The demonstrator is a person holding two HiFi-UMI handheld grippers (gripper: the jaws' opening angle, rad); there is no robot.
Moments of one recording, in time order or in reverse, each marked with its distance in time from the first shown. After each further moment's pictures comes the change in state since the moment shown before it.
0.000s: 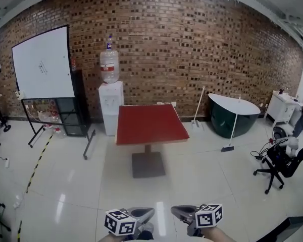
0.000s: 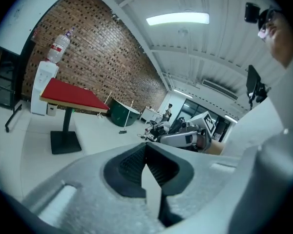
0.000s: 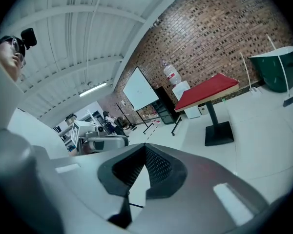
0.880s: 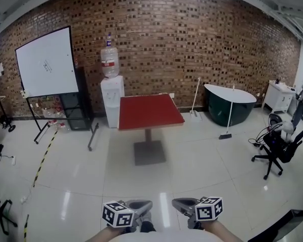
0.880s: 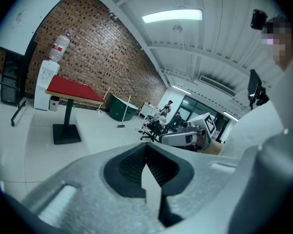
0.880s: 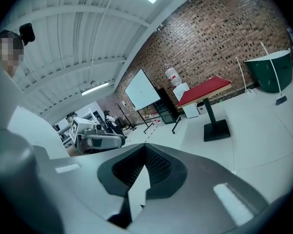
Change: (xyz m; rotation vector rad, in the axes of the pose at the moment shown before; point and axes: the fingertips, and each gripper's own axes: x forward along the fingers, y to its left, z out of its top) left arm -0.057 -0.089 -0.061 0.006 0.038 0.019; right arm -0.061 0.076 -0.074 -0.020 -0.024 -0.024
